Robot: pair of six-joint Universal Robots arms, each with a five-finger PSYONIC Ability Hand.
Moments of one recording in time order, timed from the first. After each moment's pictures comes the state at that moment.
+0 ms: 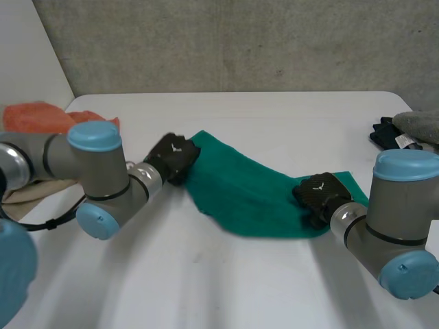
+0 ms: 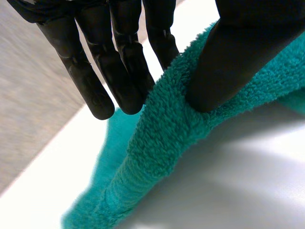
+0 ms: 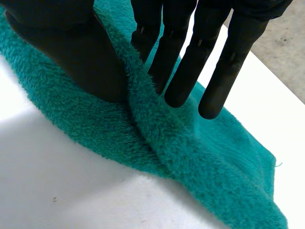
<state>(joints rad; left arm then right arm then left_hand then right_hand) 4.27 -2.39 -1.12 3.27 -1.31 3.66 1.93 -1.02 1.61 -0.12 1.45 2.60 1.12 1.19 1.19 1.20 0.96 1.09 1.17 1.18 1.19 1.00</state>
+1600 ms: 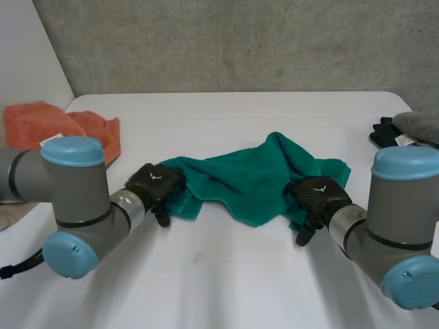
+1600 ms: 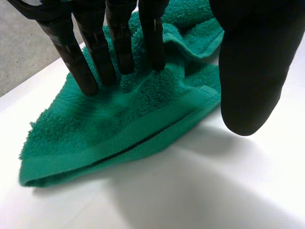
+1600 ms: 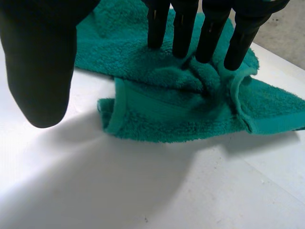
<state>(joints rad) 4.28 -2.20 -1.44 3.19 -1.42 3.51 1.98 -1.08 1.63 -0.06 1.49 2.87 0.48 0.48 0.48 0.48 0.31 0.35 0.34 0.36 0.36 0.19</state>
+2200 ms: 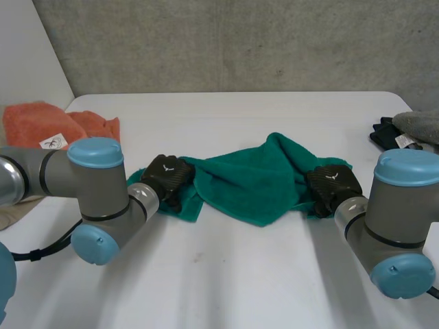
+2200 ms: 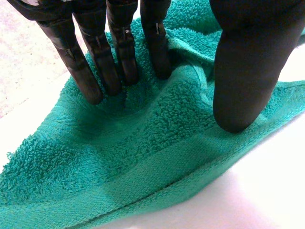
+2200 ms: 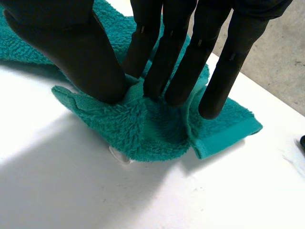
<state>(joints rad) 4.25 -2.34 -1.29 3.26 -1.42 3.52 1.95 -1.05 1.63 -0.20 1.57 2.81 0.60 0.59 0.59 0.59 0.41 1.13 1.18 1.19 1.19 0.99</state>
